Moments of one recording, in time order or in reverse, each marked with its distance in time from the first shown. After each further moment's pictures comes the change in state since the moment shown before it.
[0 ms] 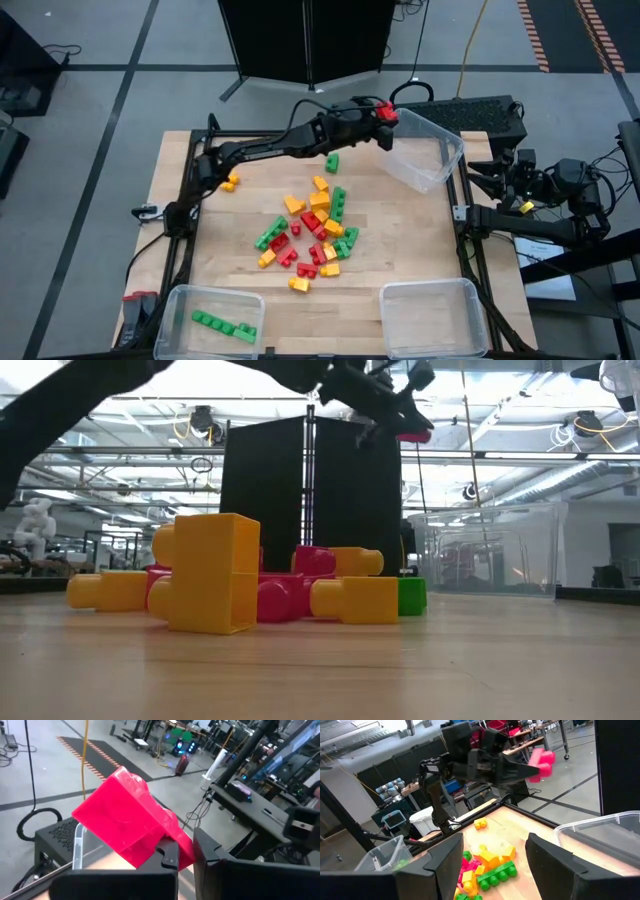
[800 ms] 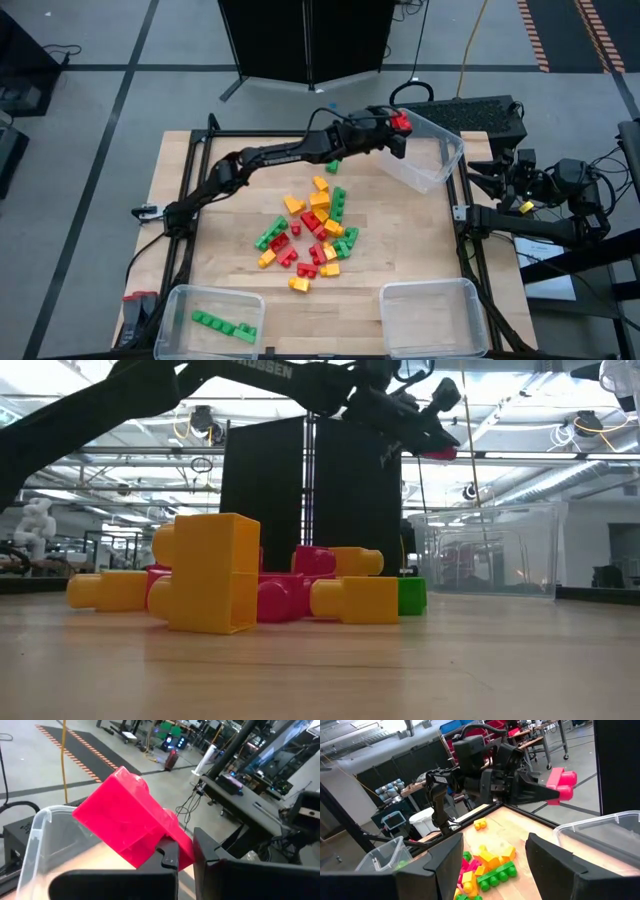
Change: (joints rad) left arm -0.014 0.186 0.181 0.020 0.043 -0.022; right arm 0.000 0.000 0.000 0.001 0.003 0.008
